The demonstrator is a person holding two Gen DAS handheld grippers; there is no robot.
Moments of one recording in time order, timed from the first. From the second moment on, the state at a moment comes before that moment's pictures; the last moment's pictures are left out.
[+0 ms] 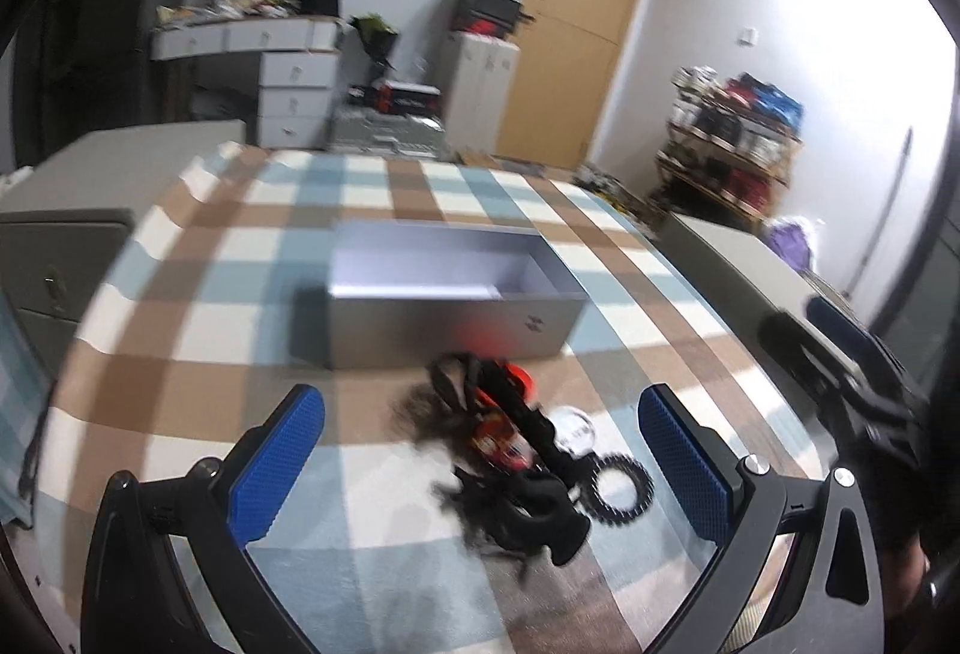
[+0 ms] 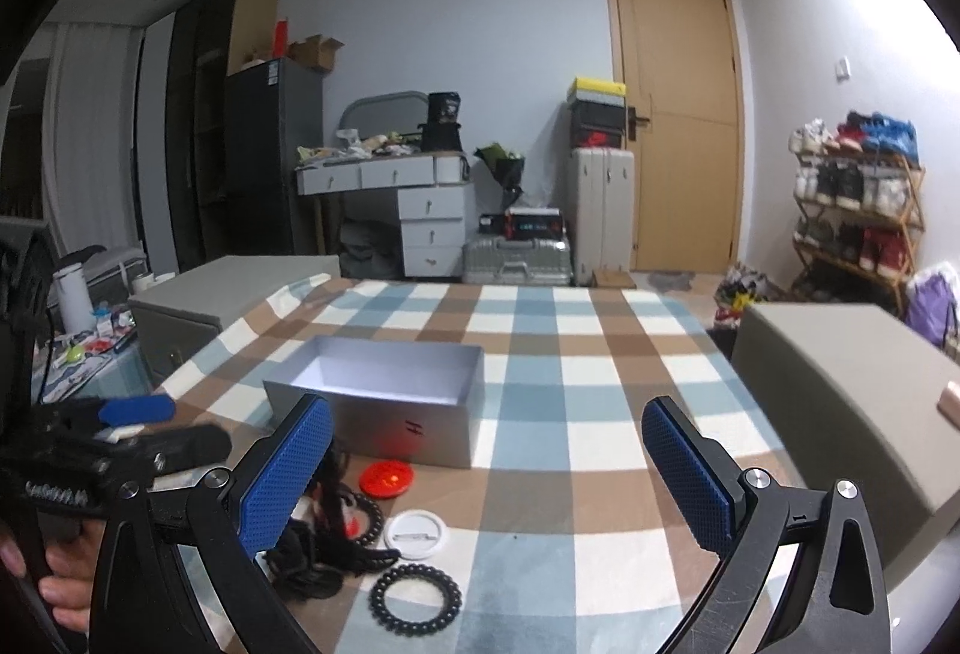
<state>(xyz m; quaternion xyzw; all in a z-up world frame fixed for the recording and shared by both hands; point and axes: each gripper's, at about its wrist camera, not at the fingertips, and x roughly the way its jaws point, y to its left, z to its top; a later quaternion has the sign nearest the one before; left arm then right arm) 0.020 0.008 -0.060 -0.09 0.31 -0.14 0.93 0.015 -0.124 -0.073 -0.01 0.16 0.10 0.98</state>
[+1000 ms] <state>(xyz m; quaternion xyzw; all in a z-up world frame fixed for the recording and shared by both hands) 0.020 -0.027 -0.109 -0.01 0.41 -0.22 0.89 0.041 -0.143 -0.107 0.03 0.24 0.12 0.96</state>
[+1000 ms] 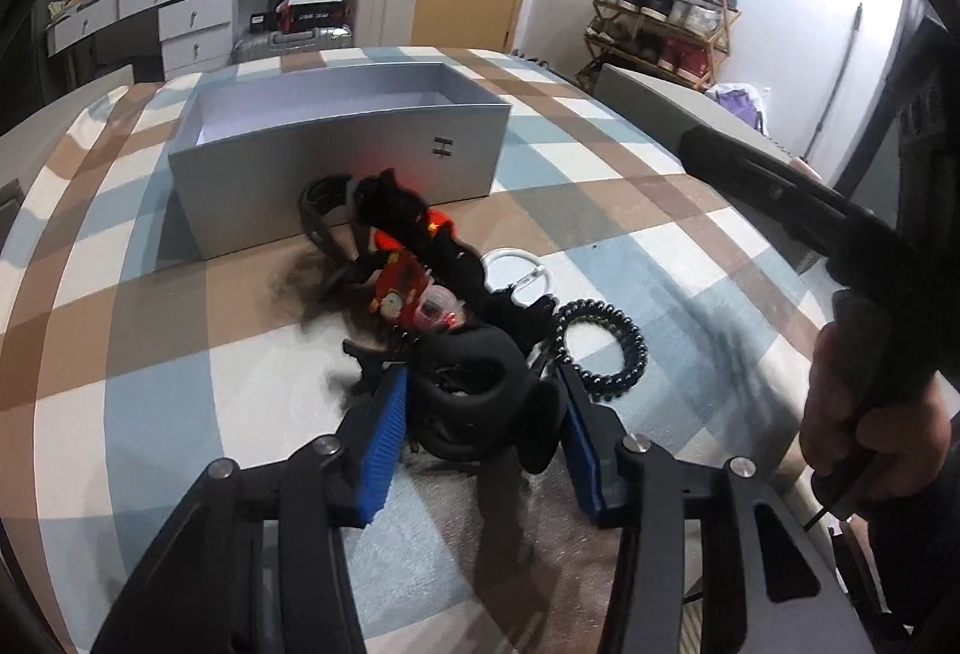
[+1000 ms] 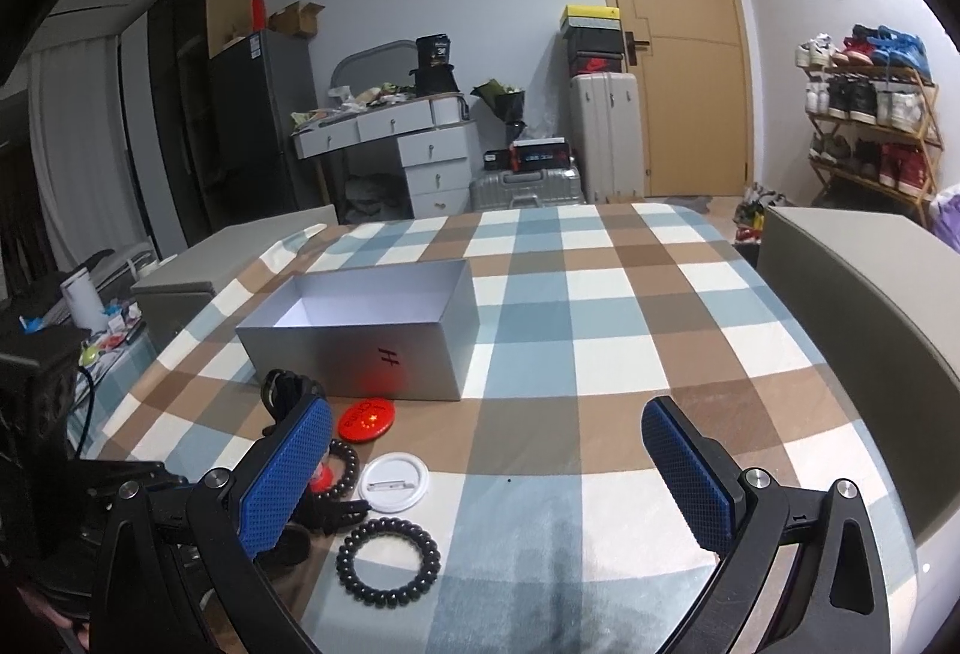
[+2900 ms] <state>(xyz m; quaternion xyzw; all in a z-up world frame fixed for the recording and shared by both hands) 0.012 0.061 -0.083 -0.08 0.38 -0.15 0.91 0.070 -0.071 -0.134 0.05 0.36 0.31 0.88</state>
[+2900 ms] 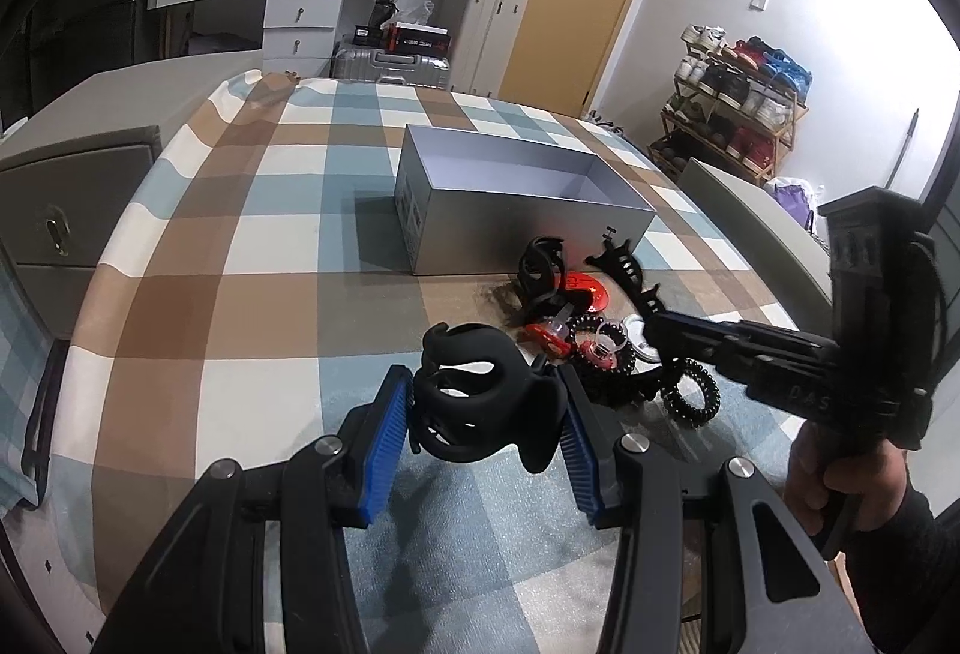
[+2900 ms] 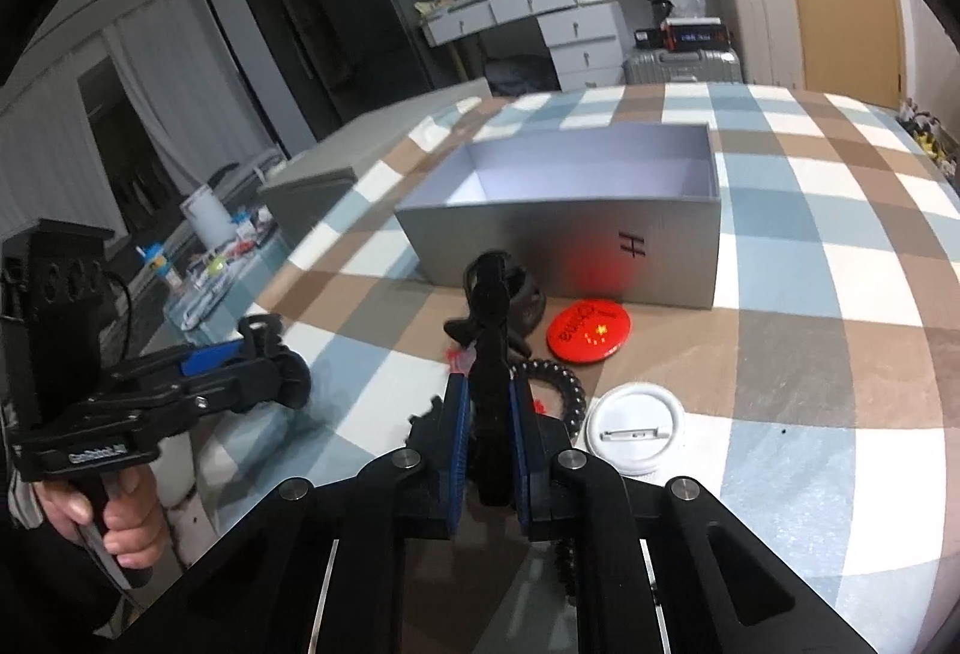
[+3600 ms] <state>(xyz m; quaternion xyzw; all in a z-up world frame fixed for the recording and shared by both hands) 0.067 0.038 -0.041 -0.06 0.33 -0.15 0.93 0.100 -0.093 -0.074 0.09 0.30 0.34 0.89</state>
